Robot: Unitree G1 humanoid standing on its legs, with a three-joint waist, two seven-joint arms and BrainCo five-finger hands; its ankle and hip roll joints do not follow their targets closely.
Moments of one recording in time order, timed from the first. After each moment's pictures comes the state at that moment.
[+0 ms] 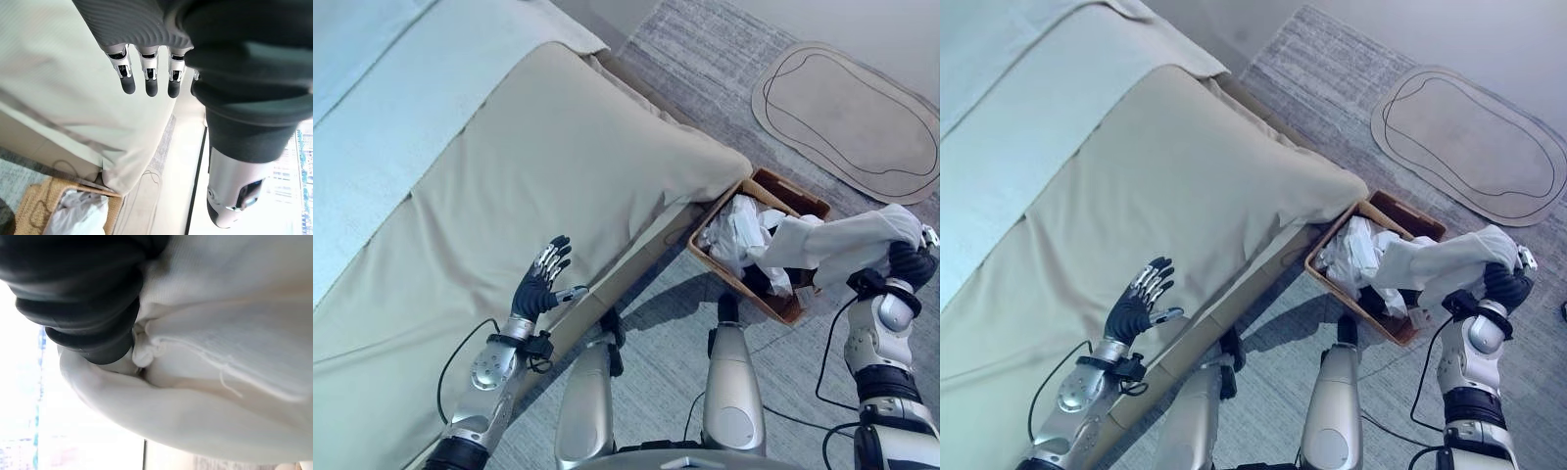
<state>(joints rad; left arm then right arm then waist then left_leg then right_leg) 0.09 0.45 -0.22 0.06 -0.47 -0.37 -0.06 -0.30 -0.50 -0.27 0.57 0.58 -0.40 -0.37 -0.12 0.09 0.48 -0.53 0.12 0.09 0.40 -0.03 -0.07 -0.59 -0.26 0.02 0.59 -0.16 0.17</state>
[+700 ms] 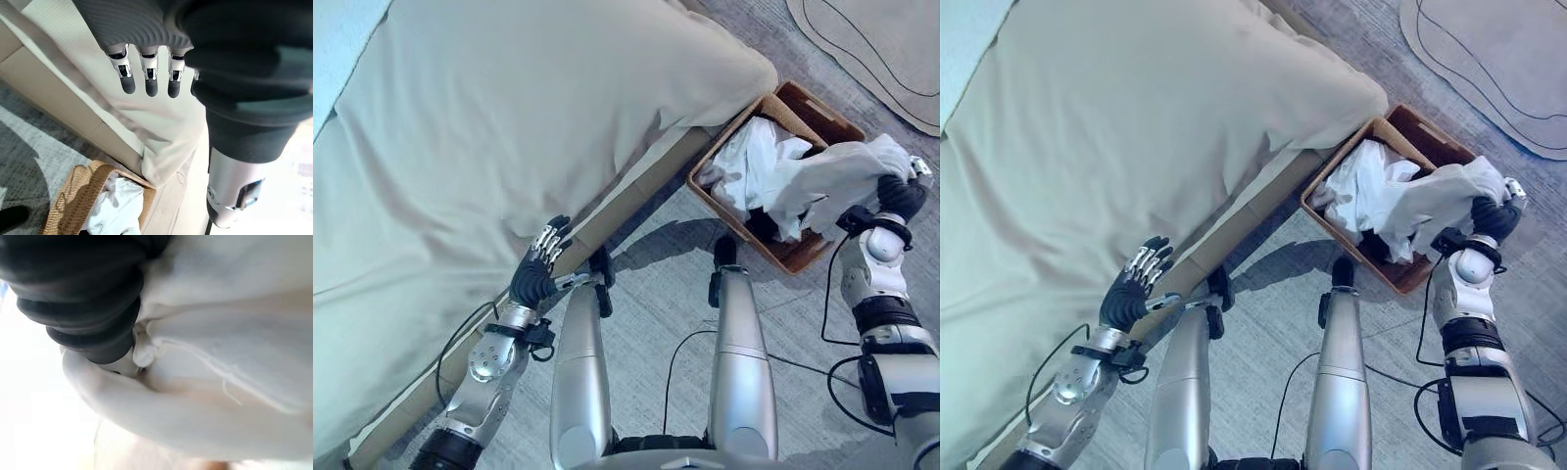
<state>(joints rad) 0.07 0.52 -0.30 -0.03 -0.51 -0.41 0.03 -0.66 -0.64 0.09 0.87 0.52 -0.35 -0.41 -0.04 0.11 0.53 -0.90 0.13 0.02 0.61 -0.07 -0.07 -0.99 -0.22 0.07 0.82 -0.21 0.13</state>
